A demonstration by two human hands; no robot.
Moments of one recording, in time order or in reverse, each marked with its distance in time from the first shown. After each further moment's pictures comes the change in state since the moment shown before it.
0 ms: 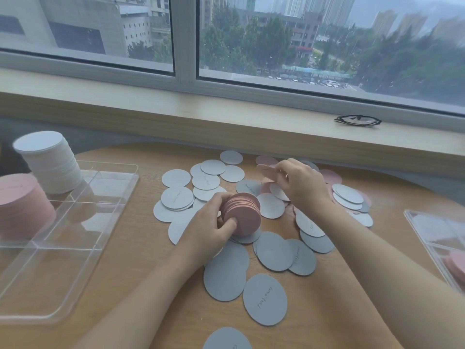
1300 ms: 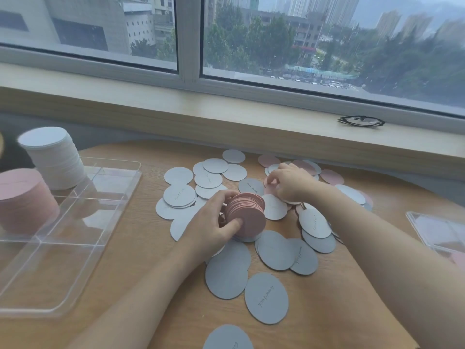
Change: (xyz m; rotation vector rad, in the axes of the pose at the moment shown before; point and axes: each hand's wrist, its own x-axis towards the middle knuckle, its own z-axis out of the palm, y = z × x) left_hand 0.005 -0.015 0.001 -0.073 -0.036 0.030; right_hand 0.029 -0.004 0.005 -0.186 -0.620 -0.021
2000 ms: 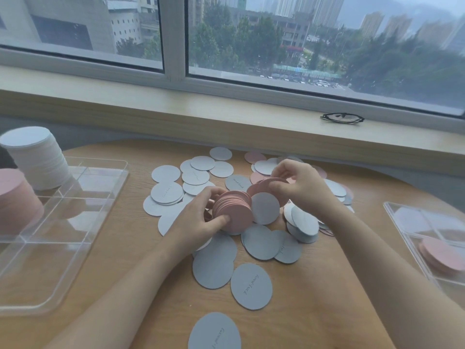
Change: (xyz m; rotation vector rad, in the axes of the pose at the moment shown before) left_hand -0.001 0.005 -0.002 -0.048 -0.024 0.017; right_hand -0.091 -0.004 -0.018 0.731 0.384 0.019
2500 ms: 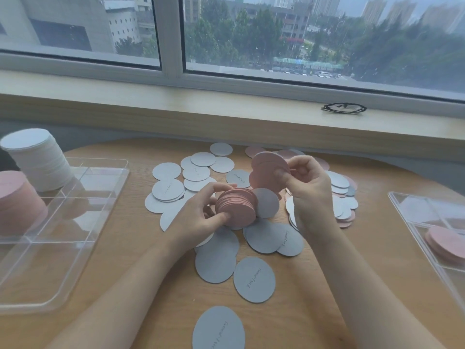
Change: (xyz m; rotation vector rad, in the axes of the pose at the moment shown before) left_hand -0.002 0.004 -0.003 -0.021 -0.057 0.039; right_hand -0.034 -0.010 0.033 0.863 0.373 0.036
